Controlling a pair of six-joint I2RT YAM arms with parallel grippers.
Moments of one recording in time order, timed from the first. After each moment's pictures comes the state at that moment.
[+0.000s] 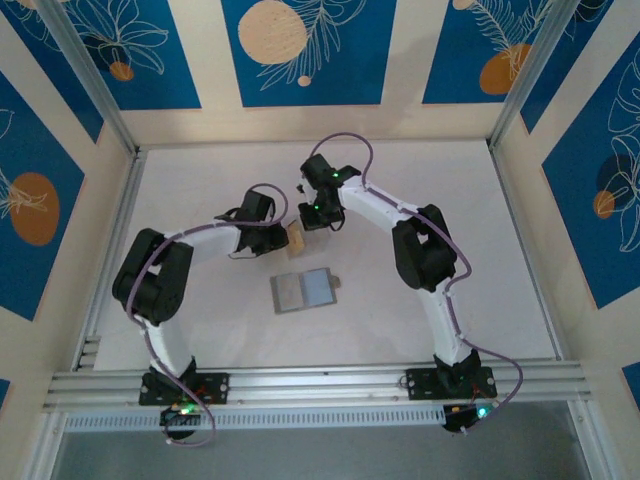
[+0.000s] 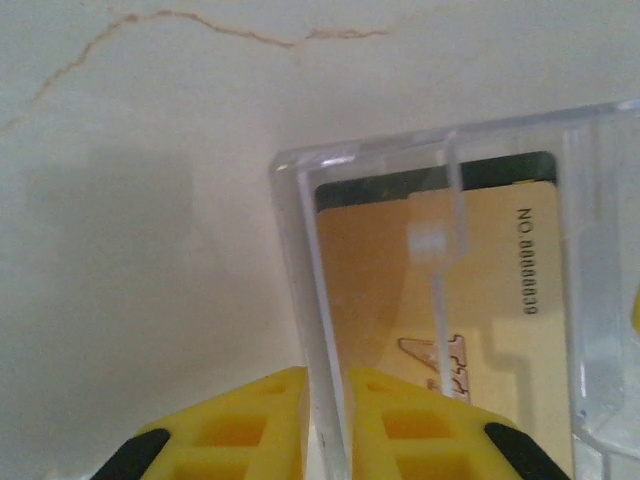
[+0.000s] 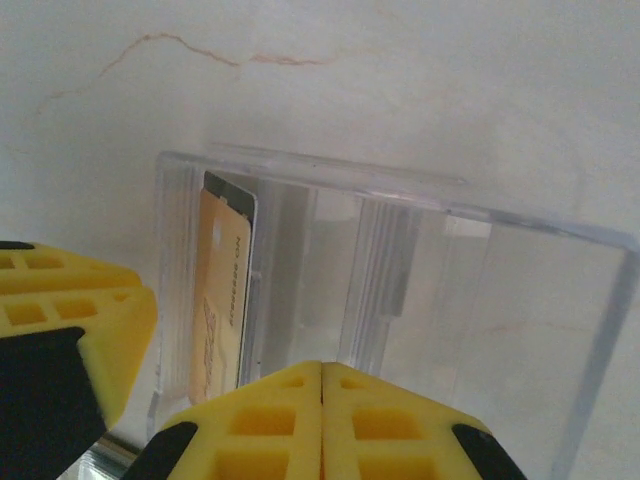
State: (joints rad) left arm -0.44 1.82 1.06 -0.23 0.20 -0.67; right arm 0.60 2.22 1.88 -0.89 -0.20 0.27
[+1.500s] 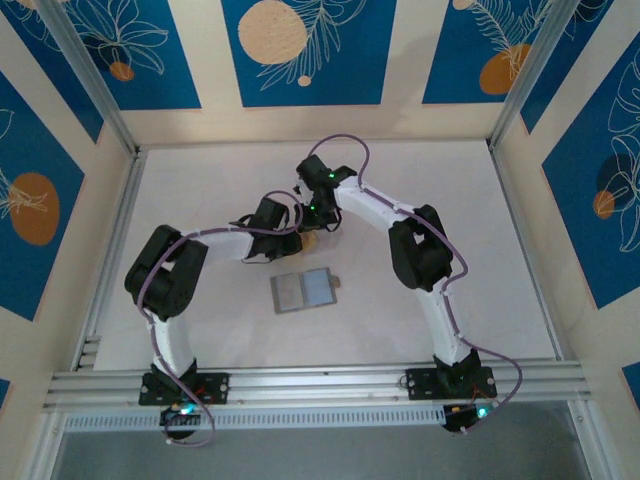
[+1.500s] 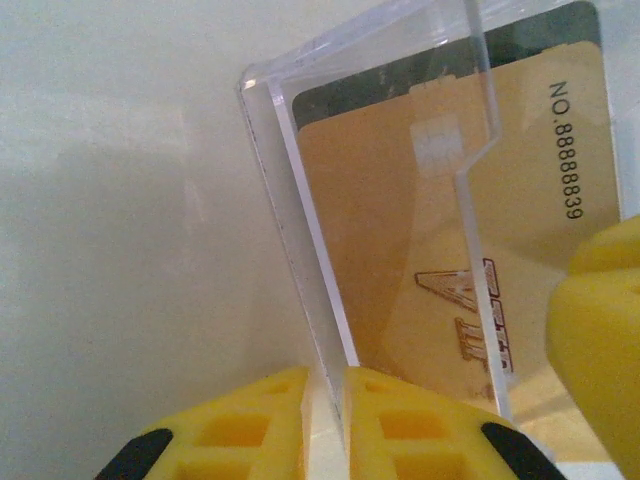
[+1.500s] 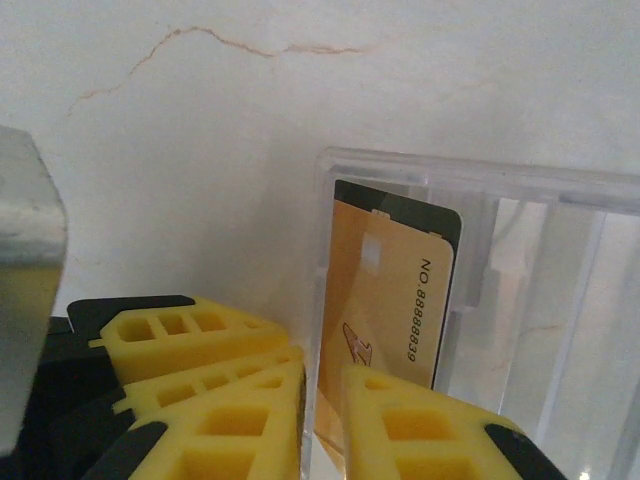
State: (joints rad) left arm -0.52 1.88 1.05 -0.13 0.22 -0.68; right arm 0.62 2.25 1.92 -0.91 -0.24 0.32
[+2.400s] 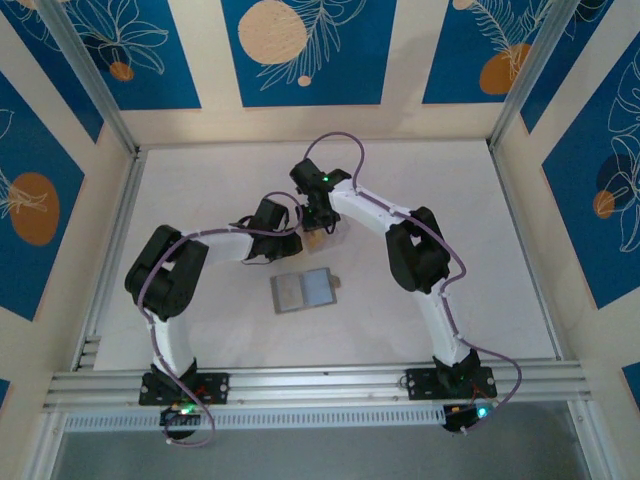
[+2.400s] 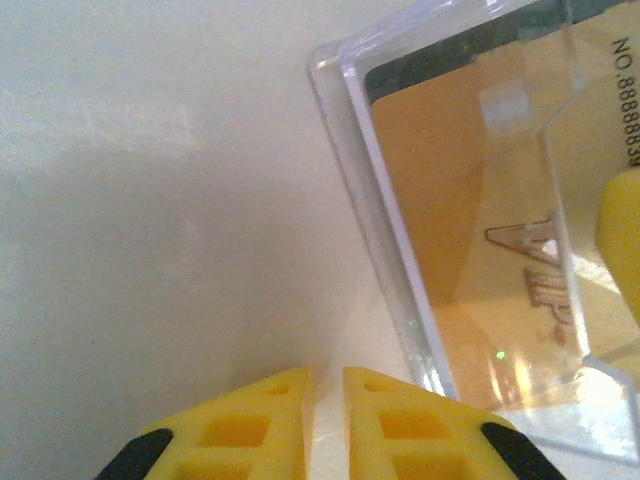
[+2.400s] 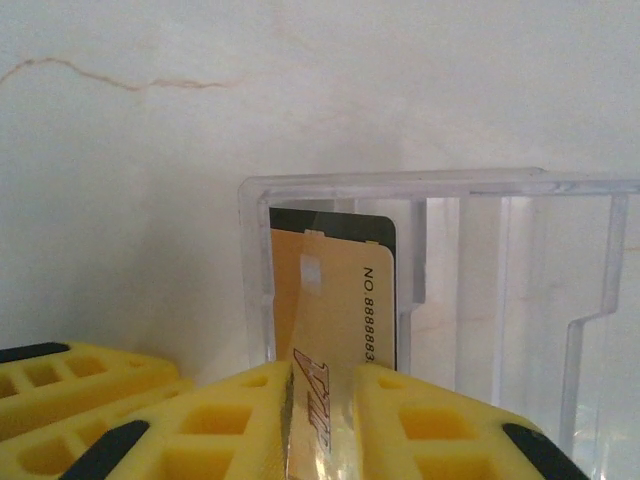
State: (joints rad) left arm -0.53 1.88 1.03 -0.10 0.22 -0.68; right arm 0.66 2.25 1.92 -0.92 0.04 0.32
